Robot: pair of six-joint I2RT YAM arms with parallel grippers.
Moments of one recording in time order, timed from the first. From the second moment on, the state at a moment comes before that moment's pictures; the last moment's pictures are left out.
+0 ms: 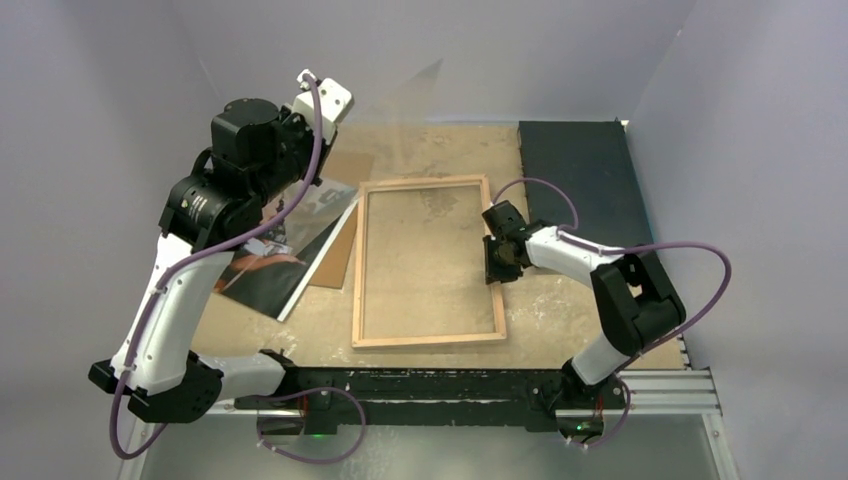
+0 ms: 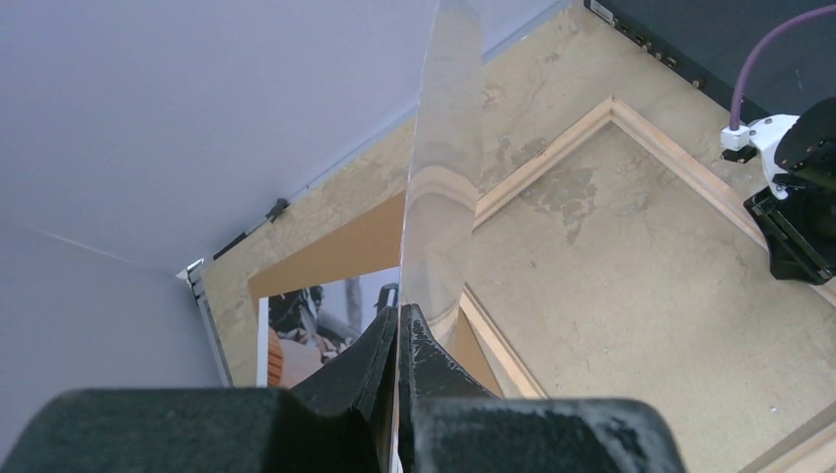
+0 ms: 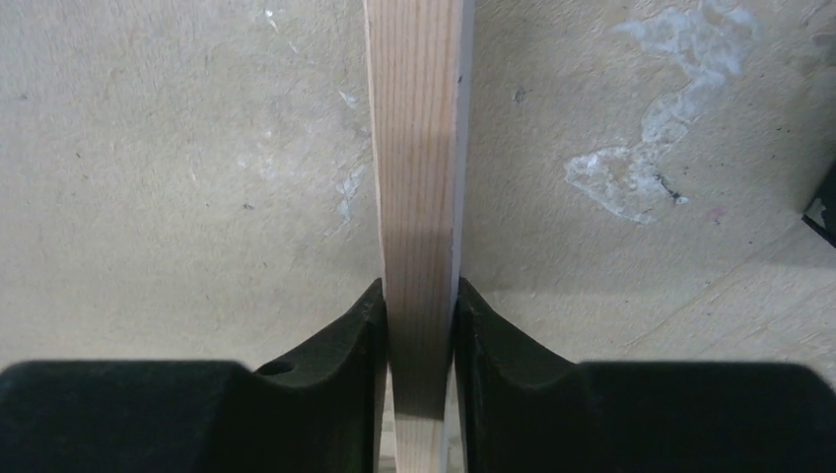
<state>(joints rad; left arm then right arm) -0.52 1.25 1.84 -0.90 -0.11 0.30 0.50 1.59 0.90 -0.54 0.02 0.48</state>
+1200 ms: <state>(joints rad) -0.52 1.16 1.54 -0.78 0.06 0.38 0.65 1.53 1.50 -0.27 -0.23 1.07</state>
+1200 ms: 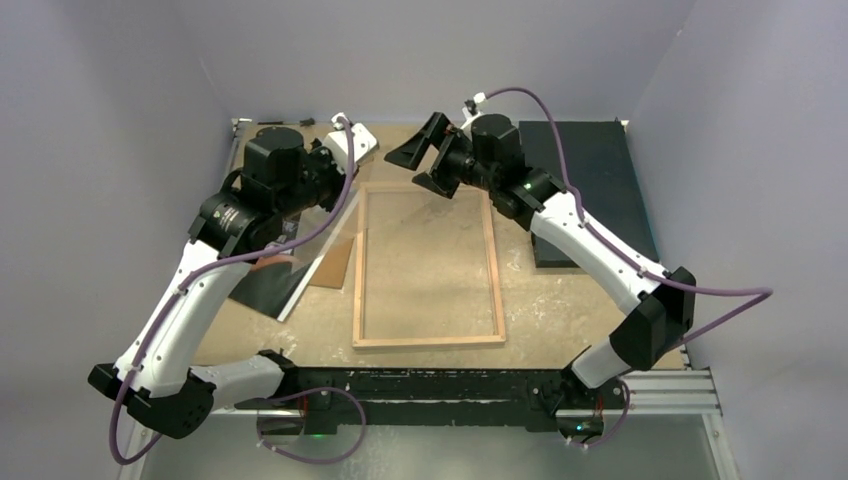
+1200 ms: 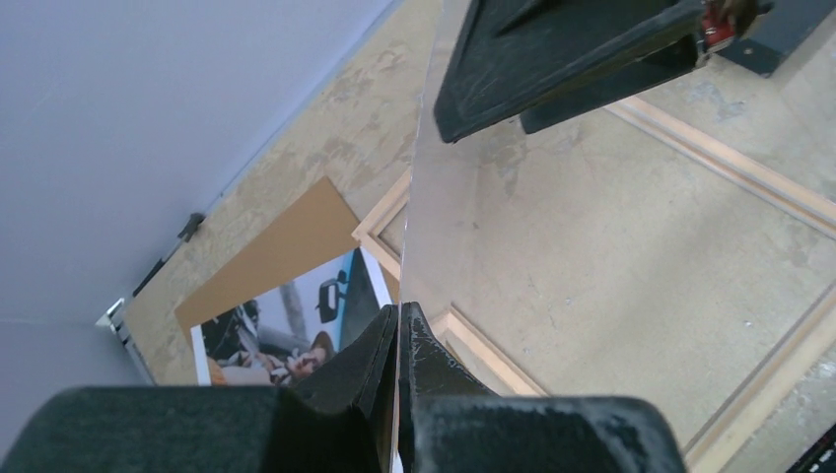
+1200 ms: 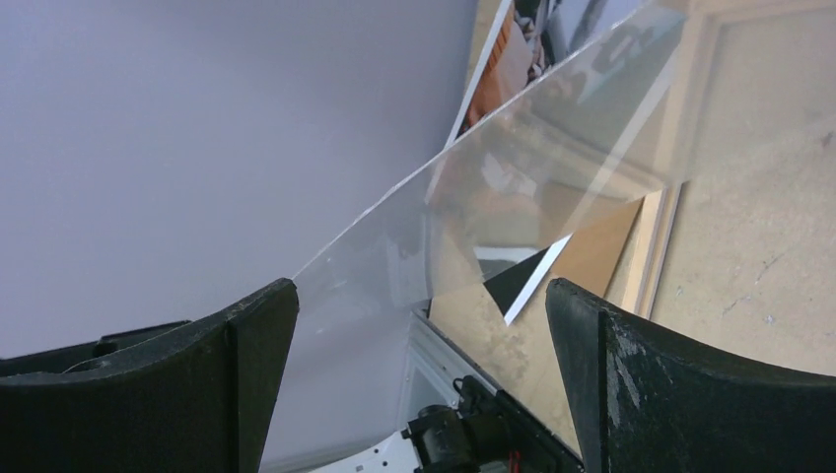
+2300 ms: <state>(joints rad) -0.61 1.15 1.35 -0.72 0.44 0.23 0.65 1.34 1.25 -0.44 -0.08 1.13</state>
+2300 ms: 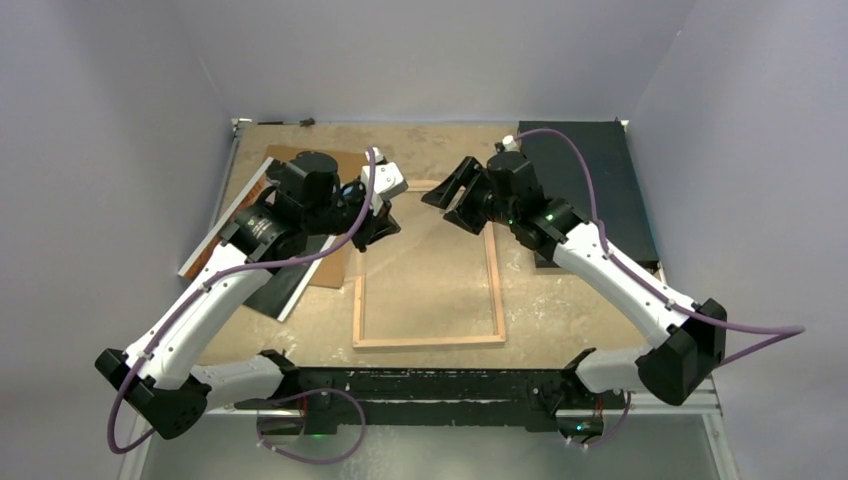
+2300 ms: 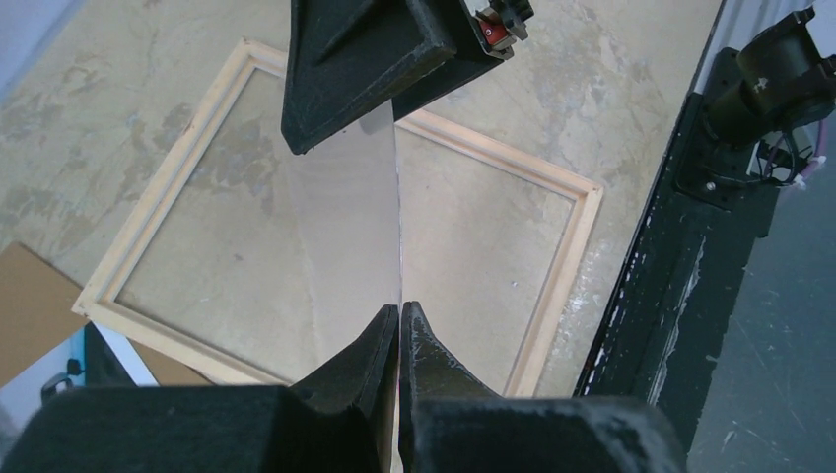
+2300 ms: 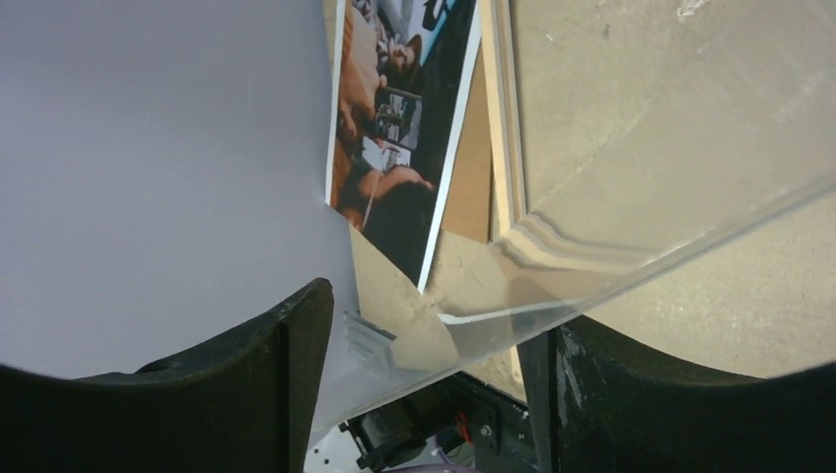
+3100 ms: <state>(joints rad) -0.63 1.15 1.42 -0.78 0.43 0.08 0.65 1.17 1.07 -0.53 -0.08 1.08</state>
